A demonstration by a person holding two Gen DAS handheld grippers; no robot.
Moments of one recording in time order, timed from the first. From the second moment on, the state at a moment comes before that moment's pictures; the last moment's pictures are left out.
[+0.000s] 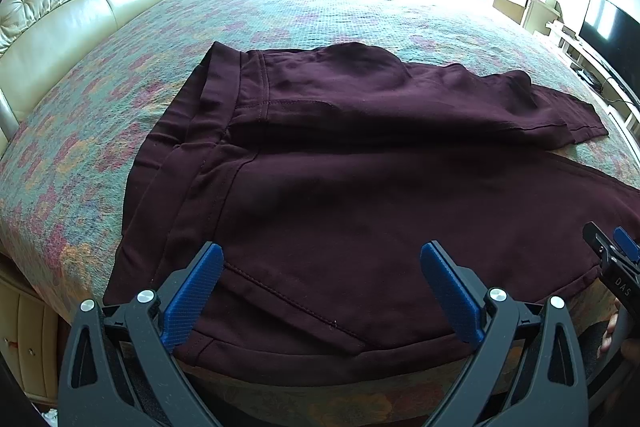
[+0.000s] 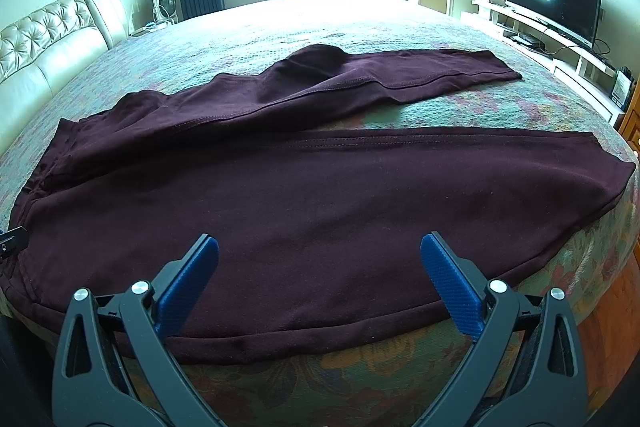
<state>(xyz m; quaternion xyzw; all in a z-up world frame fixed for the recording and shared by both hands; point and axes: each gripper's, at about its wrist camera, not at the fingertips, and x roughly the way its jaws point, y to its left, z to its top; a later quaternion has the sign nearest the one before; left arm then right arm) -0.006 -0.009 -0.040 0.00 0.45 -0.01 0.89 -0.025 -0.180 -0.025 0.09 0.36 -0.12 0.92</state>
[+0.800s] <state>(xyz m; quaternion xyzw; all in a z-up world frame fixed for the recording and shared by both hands) -0.005 -0.010 -0.044 0.00 0.46 -0.01 0.89 -0.021 -0.175 -0.022 0.09 0.37 -0.09 0.92</state>
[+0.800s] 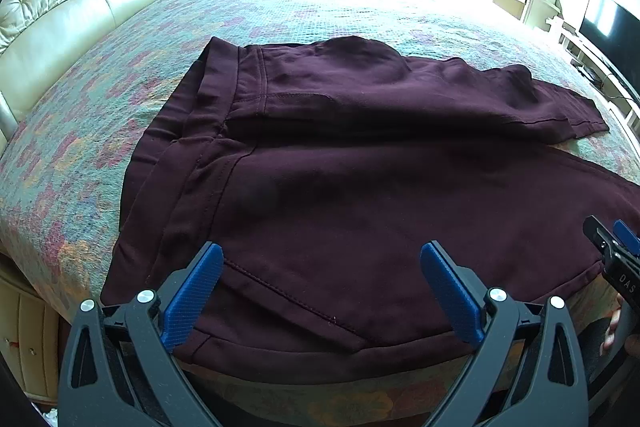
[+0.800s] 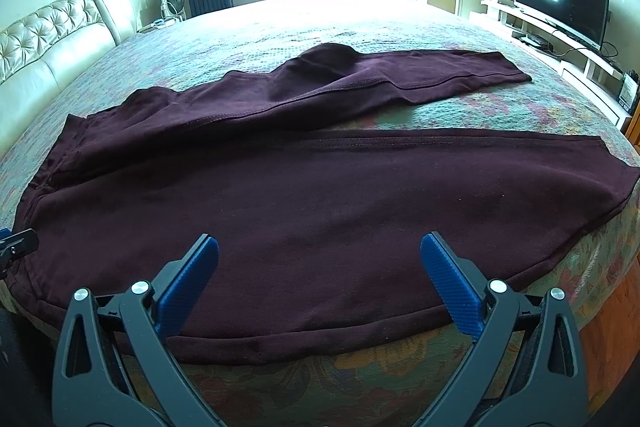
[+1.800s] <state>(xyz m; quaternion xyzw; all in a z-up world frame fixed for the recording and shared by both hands) 0.274 0.124 -0.066 0.05 0.52 -0.25 0.82 0.327 -0.179 -0.037 -0.09 0.55 0.30 0.77</state>
